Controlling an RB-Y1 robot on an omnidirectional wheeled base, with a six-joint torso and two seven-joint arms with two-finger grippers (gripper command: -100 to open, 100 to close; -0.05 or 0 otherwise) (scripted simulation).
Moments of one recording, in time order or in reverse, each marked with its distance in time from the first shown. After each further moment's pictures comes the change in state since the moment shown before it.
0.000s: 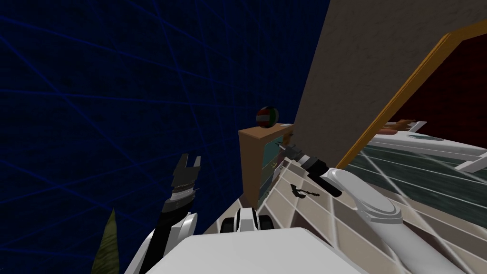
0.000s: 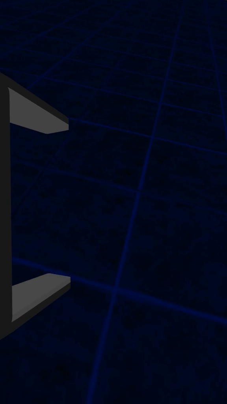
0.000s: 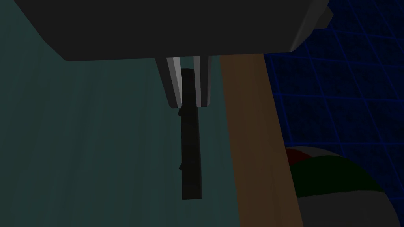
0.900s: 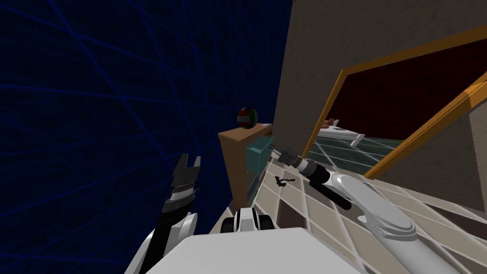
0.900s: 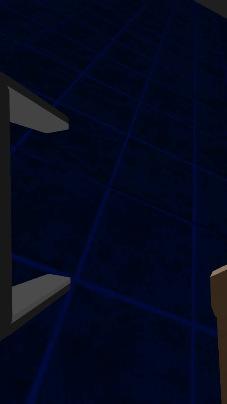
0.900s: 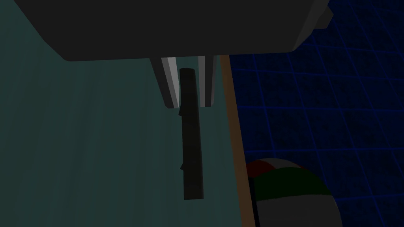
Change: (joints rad) left arm 0.000 0.000 0.000 0.000 0.000 0.000 0.000; right arm 0.070 0.022 0.034 -0.153 -0.056 -0.123 0.004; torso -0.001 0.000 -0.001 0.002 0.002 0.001
